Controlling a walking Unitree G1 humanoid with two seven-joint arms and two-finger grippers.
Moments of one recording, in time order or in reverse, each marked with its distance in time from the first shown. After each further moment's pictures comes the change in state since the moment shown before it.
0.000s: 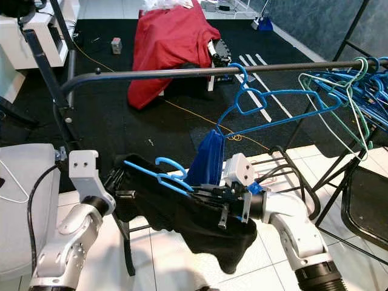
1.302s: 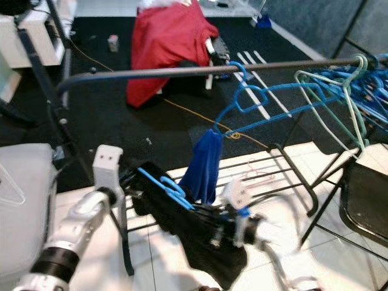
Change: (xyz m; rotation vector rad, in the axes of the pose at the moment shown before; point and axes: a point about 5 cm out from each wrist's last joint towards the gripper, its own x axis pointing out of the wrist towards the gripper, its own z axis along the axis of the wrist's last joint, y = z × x) left arm 0.049 0.029 -0.009 0.190 0.108 -0.034; right arm 0.031 0.031 -0.094 0.195 0.106 -0.398
